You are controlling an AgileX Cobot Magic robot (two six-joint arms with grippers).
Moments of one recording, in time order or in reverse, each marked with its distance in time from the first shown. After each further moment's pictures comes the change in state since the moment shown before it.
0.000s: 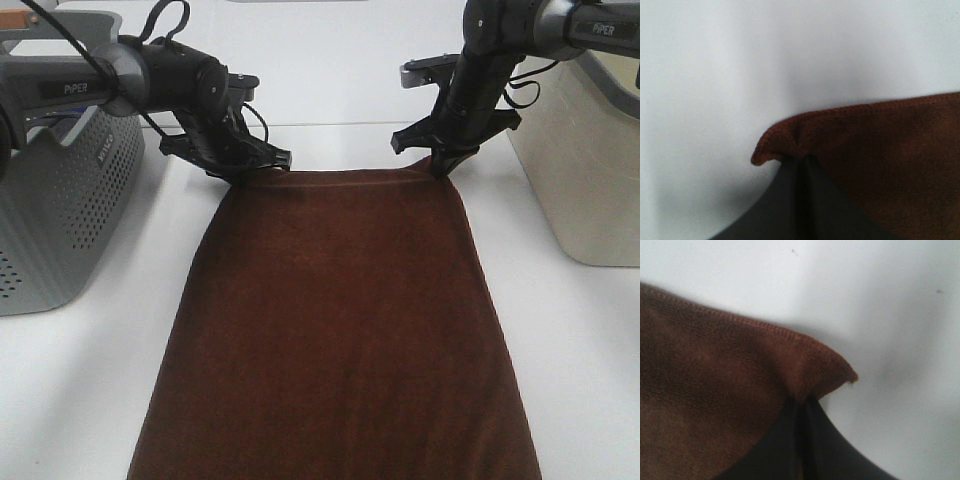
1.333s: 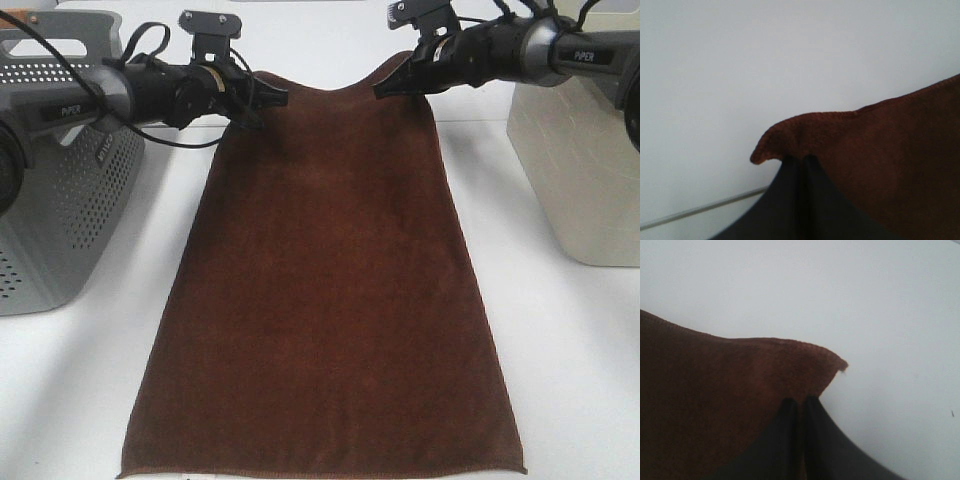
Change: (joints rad) left arm 0.081 0.122 -0.128 0.109 -0.646 0.008; right arm -0.001 0.074 0.000 -0.200 -0.834 0.000
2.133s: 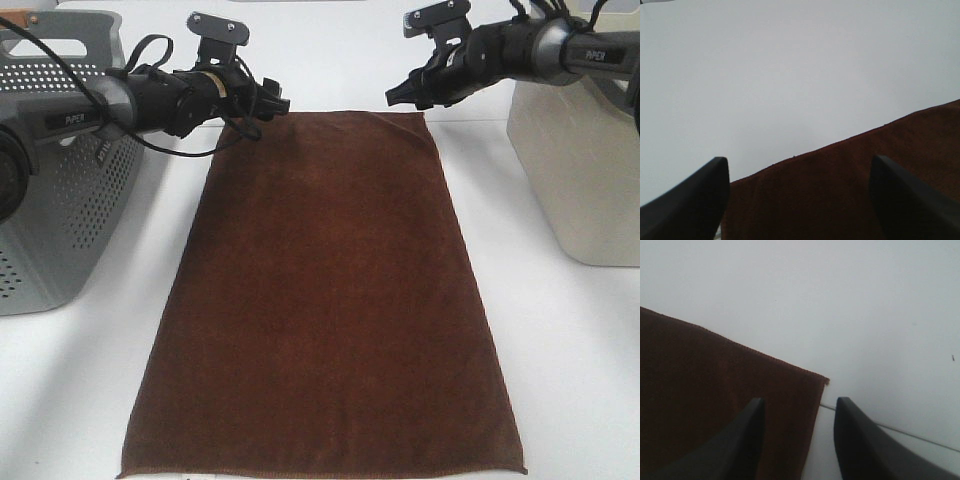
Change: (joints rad) left arm 0.000 0.012 0.000 0.009 -0.080 0.107; right arm -0.028 -0.020 0.001 0.096 0.146 0.002
